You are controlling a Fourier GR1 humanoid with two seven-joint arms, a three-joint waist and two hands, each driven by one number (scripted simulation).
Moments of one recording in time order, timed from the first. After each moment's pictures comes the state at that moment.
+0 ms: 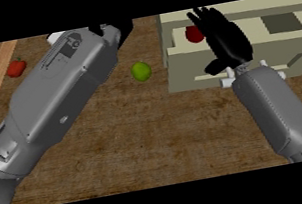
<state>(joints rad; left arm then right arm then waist) -1.27 0.26 -0.60 -0.81 0.90 0.84 -0.02 -0.68 -0.12 -0.01 -0.96 1.24 -0.24 -0.11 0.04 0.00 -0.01</state>
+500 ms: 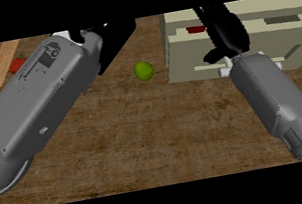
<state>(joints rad) -1.19 0.35 -0.59 -0.95 0.87 0.84 0.04 -0.84 -0.15 -0.09 -0.66 1.29 -0.48 -0.14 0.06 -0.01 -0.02</state>
